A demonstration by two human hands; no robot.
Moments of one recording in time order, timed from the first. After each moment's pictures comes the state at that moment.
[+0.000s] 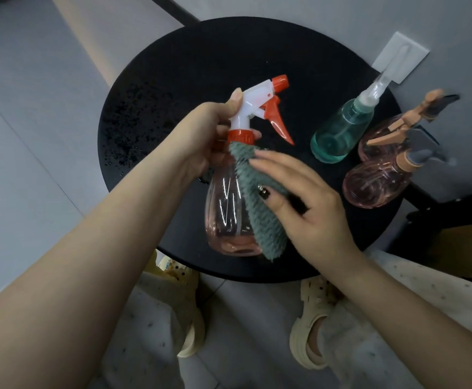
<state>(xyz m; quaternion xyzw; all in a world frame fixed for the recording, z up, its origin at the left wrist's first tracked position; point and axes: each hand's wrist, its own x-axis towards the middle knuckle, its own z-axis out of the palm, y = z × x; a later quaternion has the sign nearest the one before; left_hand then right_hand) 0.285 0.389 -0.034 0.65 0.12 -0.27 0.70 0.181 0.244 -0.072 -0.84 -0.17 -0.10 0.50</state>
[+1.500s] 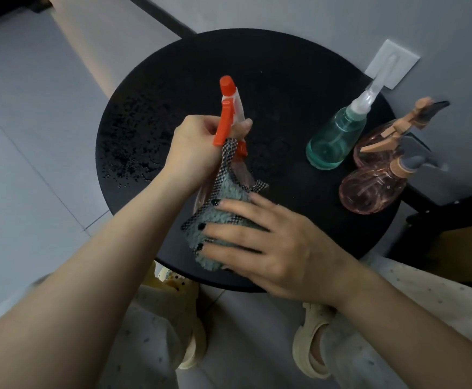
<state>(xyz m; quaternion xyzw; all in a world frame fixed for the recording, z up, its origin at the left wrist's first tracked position) 0.280 0.388 -0.039 0.84 0.02 -0.09 0.54 0.177 0.246 -0.071 -0.86 -0.47 -0.13 0.14</state>
